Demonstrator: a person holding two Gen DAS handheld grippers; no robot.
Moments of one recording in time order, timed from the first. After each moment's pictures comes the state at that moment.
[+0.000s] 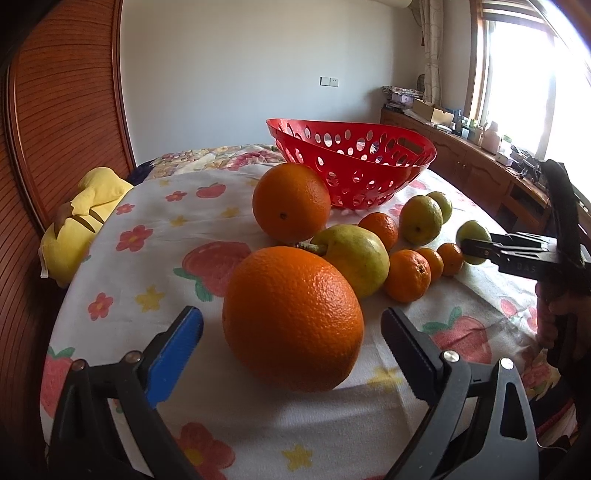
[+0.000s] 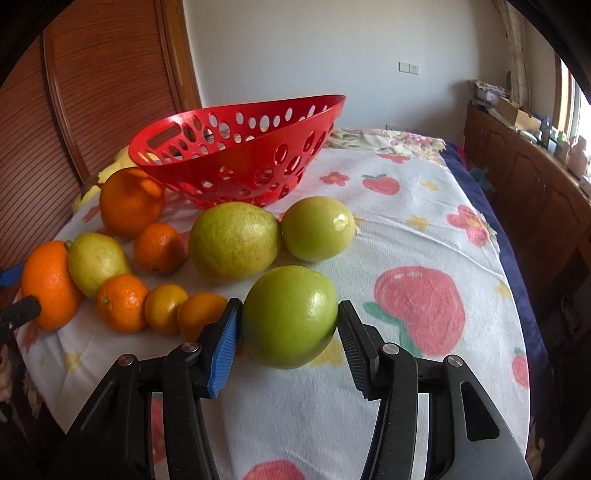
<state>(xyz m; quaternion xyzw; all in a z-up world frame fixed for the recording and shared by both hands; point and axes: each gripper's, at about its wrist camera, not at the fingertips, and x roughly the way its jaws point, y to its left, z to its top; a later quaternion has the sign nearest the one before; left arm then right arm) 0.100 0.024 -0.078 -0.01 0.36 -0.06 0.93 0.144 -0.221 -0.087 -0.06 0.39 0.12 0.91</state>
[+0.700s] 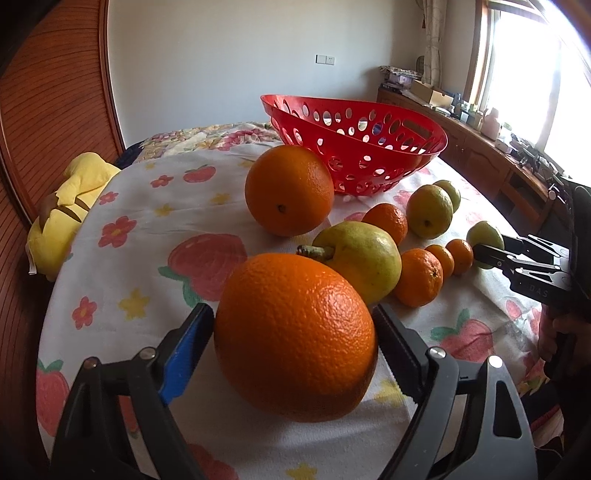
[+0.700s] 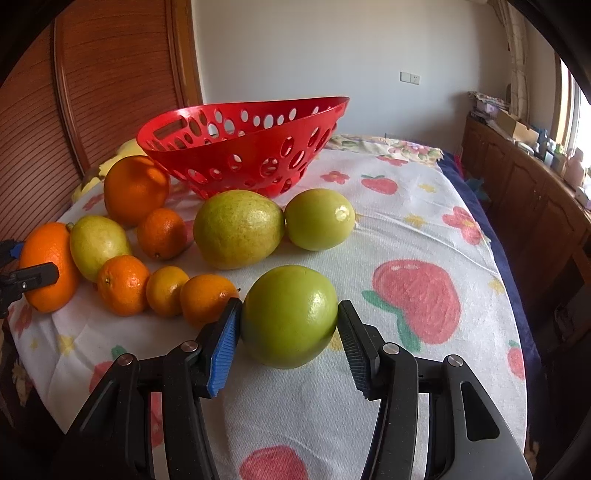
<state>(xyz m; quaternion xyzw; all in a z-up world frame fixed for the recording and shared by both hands) 0.129 0.026 -0.086 -0.01 0.41 -0.08 0.91 0.132 -0.214 -0.094 -0.08 0.38 0.12 0.92</state>
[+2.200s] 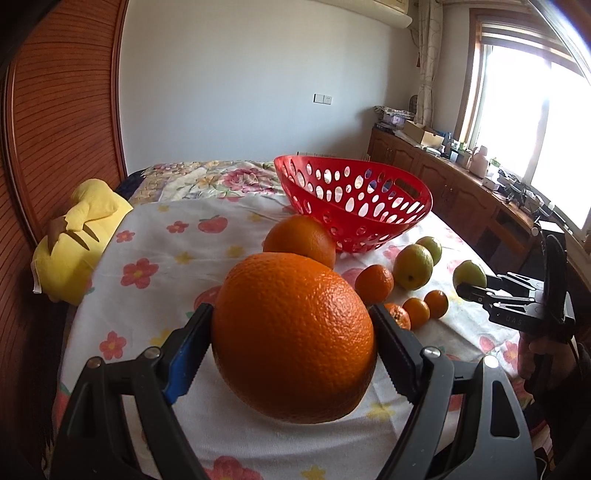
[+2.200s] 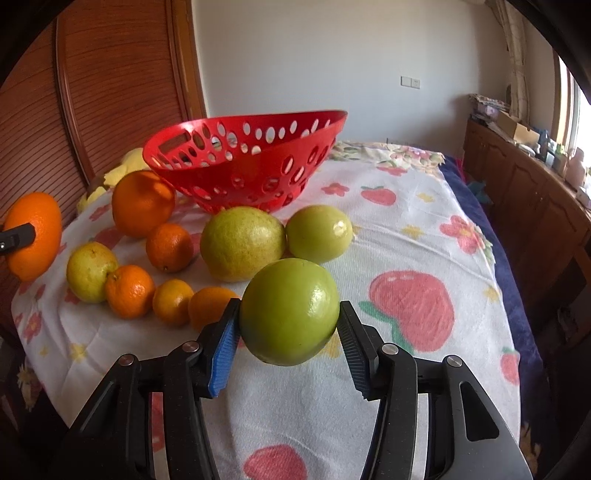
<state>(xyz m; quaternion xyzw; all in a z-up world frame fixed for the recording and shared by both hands) 0.117 0.053 -0.037 -0.04 0.33 -0.09 0.94 0.130 -0.218 -0.076 -0.07 0.36 0.12 0.92</state>
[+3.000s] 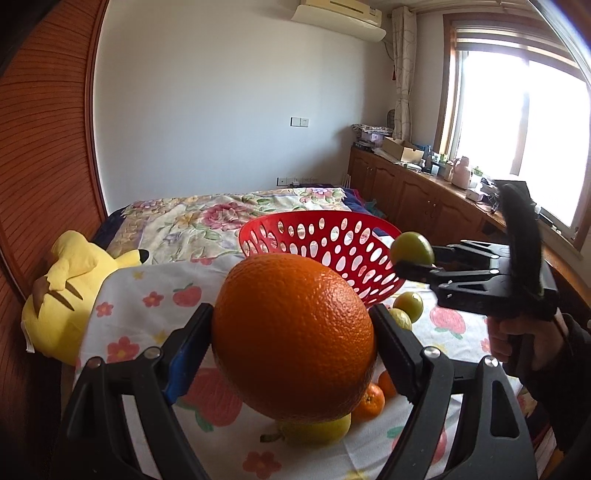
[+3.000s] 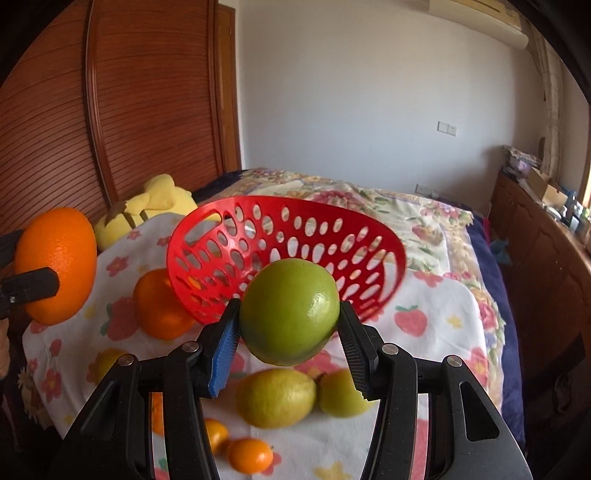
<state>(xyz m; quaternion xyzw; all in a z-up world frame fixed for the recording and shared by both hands) 0.170 0.030 0.018 -0.01 0.29 -0.13 0.95 0.212 -0.157 -0.007 -0.12 0.32 0.19 0.92</state>
